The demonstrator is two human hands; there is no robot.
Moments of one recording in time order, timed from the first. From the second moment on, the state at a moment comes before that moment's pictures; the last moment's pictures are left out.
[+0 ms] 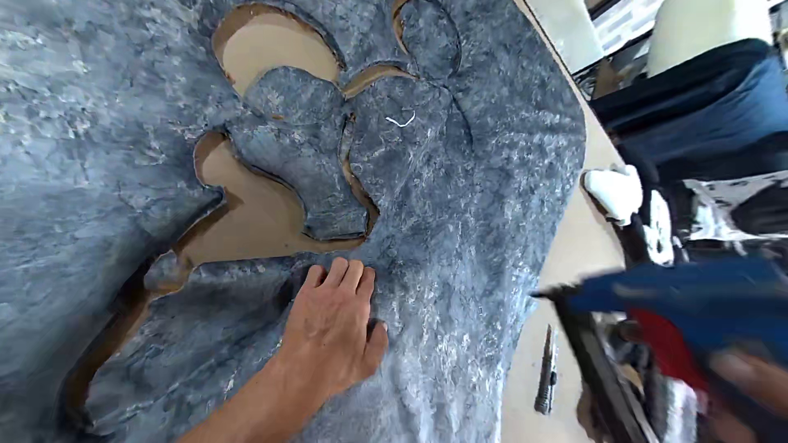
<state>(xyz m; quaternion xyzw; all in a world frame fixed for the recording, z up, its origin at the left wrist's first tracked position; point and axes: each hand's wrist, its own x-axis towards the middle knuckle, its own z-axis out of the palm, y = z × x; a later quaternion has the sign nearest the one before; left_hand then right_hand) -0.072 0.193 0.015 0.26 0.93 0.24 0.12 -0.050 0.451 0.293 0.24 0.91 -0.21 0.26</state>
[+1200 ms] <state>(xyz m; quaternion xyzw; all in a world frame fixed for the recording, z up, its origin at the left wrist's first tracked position) -0.084 0.179 0.006 0.26 0.92 0.29 0.11 -0.270 0.304 0.139 0.27 0.73 -0.07 0.62</state>
